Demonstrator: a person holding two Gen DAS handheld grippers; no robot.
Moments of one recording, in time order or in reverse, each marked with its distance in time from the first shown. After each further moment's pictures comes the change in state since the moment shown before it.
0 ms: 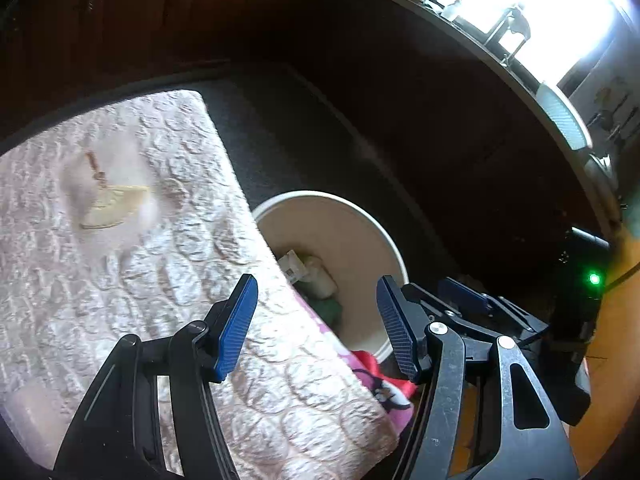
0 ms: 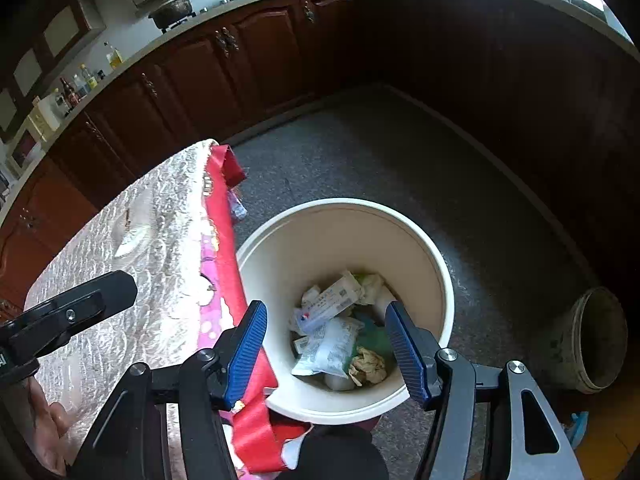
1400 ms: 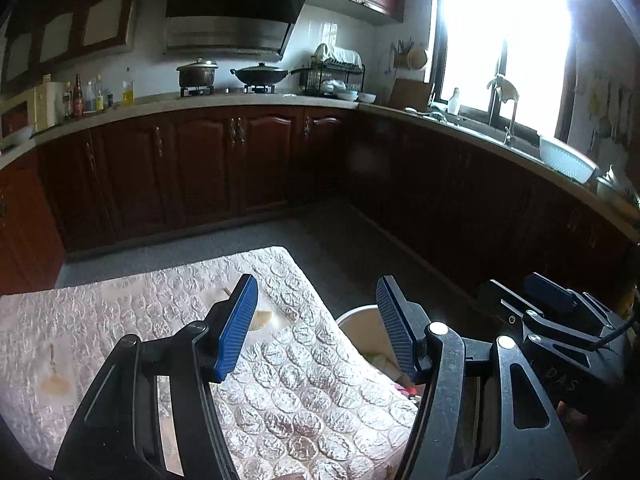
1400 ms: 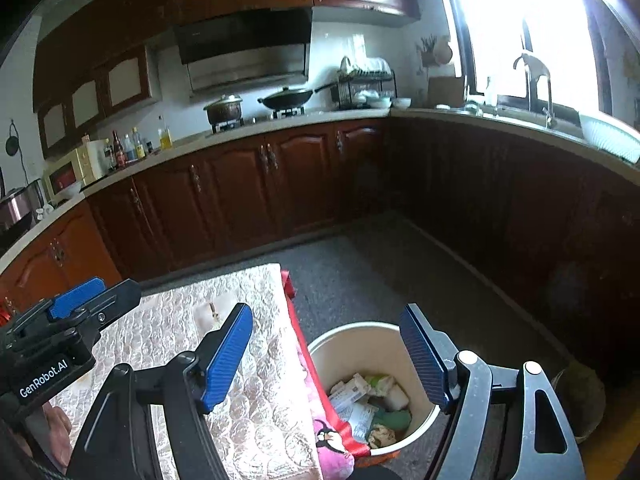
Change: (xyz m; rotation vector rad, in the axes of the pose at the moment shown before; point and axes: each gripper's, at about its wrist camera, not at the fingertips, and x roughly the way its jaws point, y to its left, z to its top) left arm -0.175 -0.003 -0.035 0.151 -0.499 0.235; right arm -0.160 0.090 -0.017 -0.111 -0.469 -0.026
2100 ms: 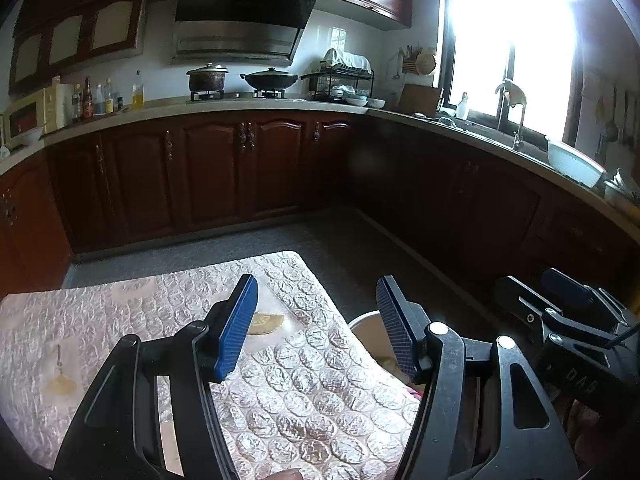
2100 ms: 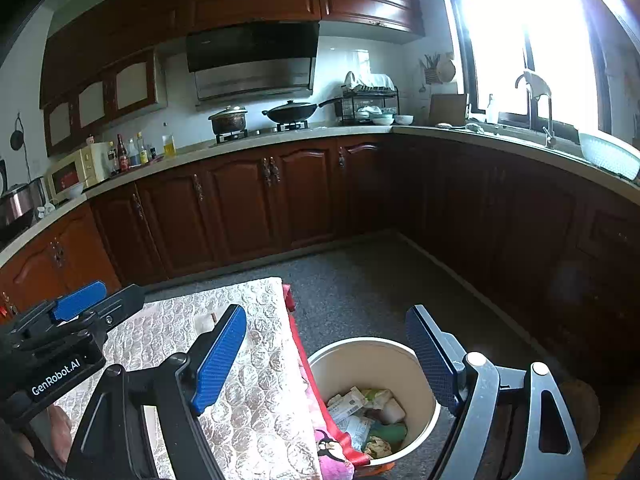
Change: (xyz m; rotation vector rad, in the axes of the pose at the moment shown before) left arm -0.002 0.003 -0.003 -0.008 -0.014 0.036; right arm -0.008 0.009 0.003 -0.025 -0.038 -0.006
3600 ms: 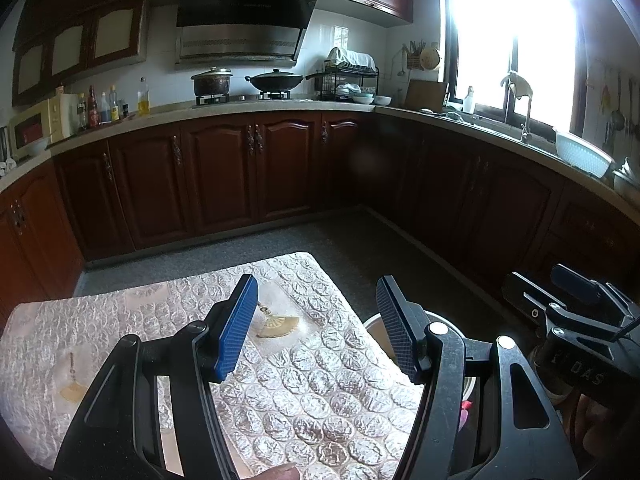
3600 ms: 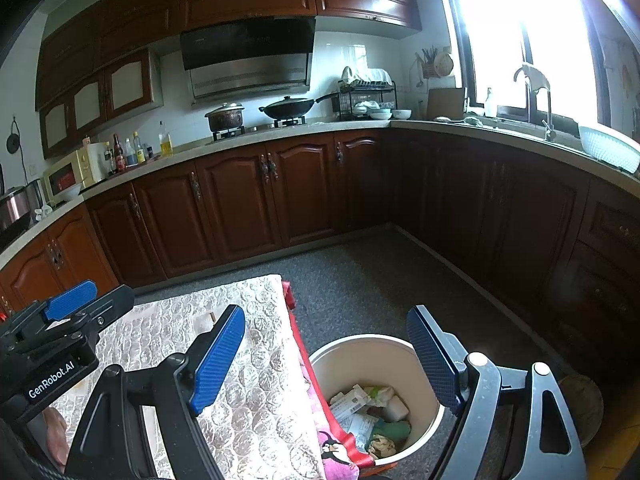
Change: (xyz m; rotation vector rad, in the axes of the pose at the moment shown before) left arm 0.005 -0.004 0.000 0.034 0.000 0.048; right arm 0.010 -0.002 0.000 0.015 0.014 -0.003
